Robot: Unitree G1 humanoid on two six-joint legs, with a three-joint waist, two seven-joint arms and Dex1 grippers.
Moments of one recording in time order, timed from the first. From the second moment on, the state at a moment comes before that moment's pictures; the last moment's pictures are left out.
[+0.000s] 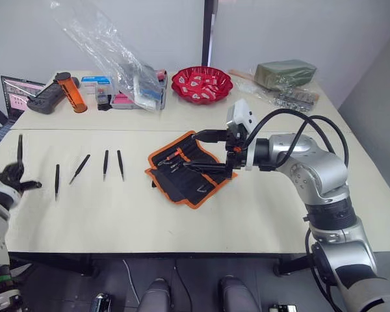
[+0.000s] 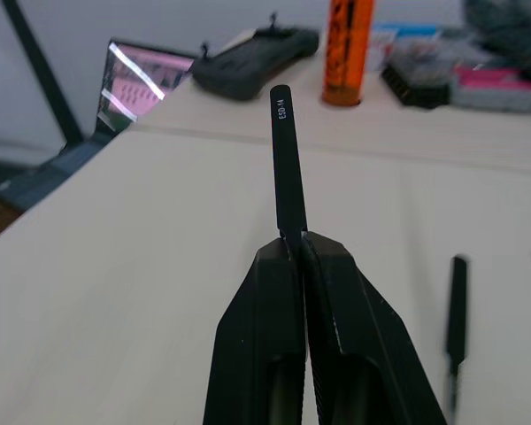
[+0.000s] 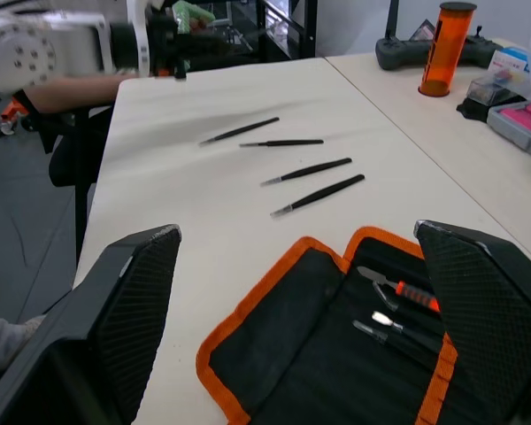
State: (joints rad) left arm -0.24 0.75 0.61 0.08 -0.56 0.48 -0.42; right arm -0.78 -0.49 0.15 -0.16 0.49 0.73 0.98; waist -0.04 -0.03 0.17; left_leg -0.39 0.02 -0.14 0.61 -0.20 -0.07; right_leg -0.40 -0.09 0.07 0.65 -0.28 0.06
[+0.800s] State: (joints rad) left arm -0.87 0.82 -0.30 0.17 -0.33 0.79 -1.04; right arm -0.64 -0.59 0.12 -0.32 0.51 0.83 0.87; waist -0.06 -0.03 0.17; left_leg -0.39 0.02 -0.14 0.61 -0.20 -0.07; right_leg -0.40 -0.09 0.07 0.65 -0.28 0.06
